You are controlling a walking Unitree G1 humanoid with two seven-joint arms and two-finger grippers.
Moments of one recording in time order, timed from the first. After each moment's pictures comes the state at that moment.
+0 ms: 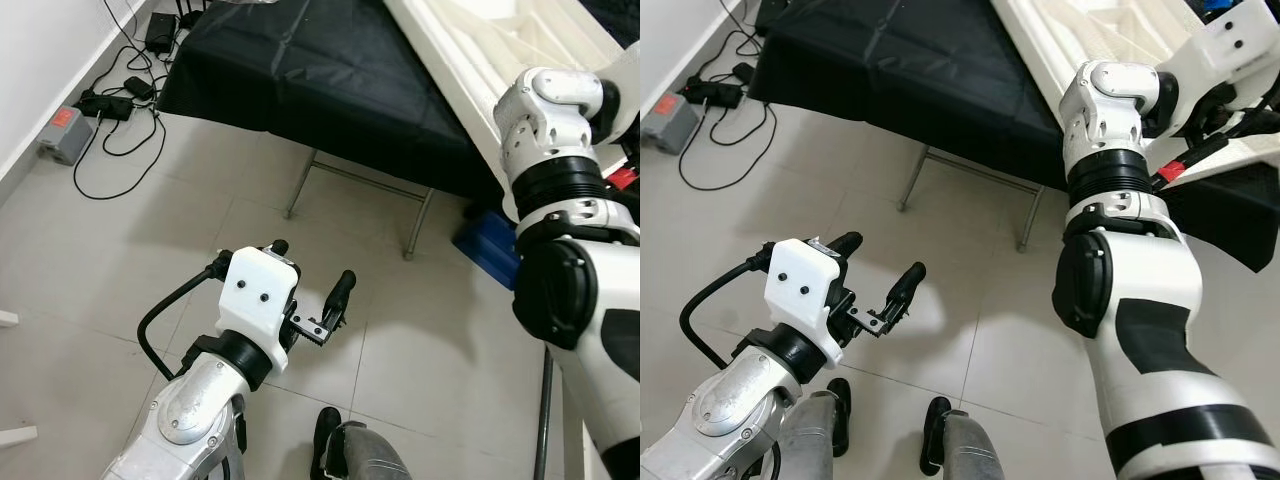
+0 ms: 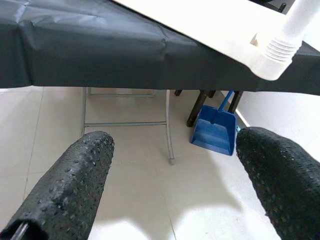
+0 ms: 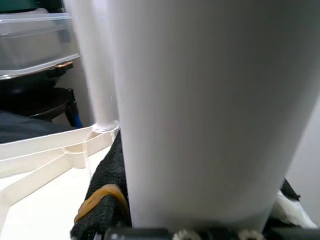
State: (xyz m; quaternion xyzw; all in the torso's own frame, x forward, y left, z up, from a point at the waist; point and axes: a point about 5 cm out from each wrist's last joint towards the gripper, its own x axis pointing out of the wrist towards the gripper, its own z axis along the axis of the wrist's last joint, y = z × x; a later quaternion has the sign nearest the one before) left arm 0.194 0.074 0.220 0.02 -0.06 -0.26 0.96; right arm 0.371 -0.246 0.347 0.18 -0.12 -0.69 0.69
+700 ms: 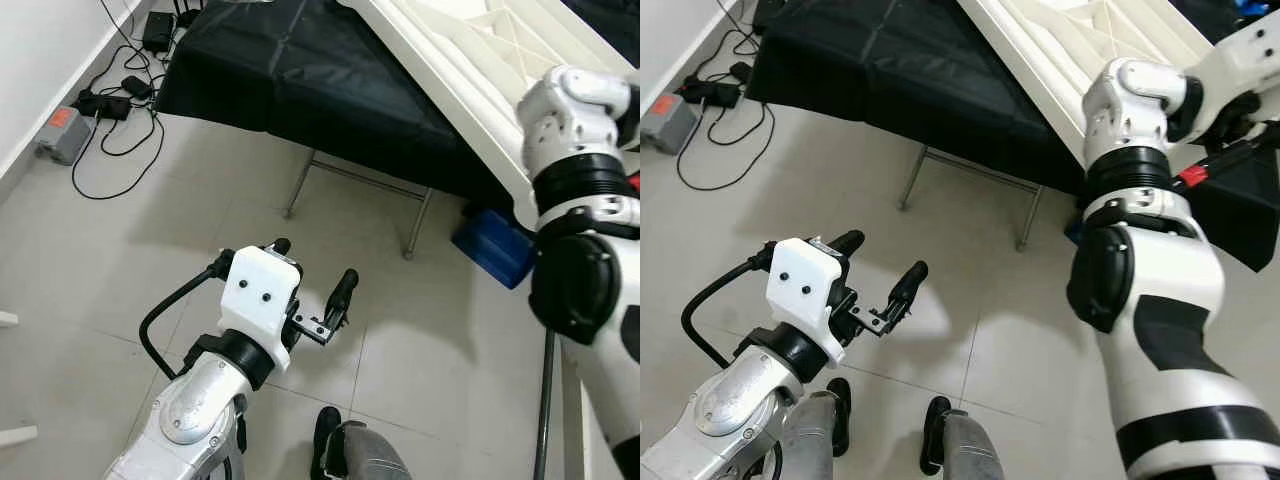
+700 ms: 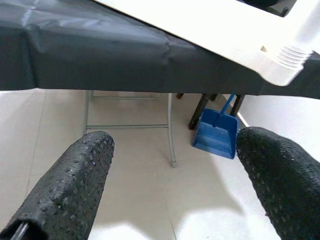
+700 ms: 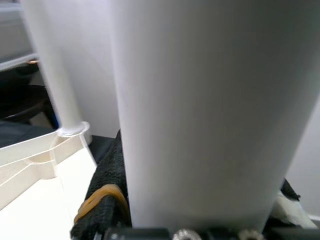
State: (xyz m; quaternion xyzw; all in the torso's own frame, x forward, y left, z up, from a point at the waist) left arm 0.194 0.072 0.222 0.02 -0.06 -0.26 0.96; right arm 0.361 -0.277 0.346 0.21 -0.10 -0.72 0.66
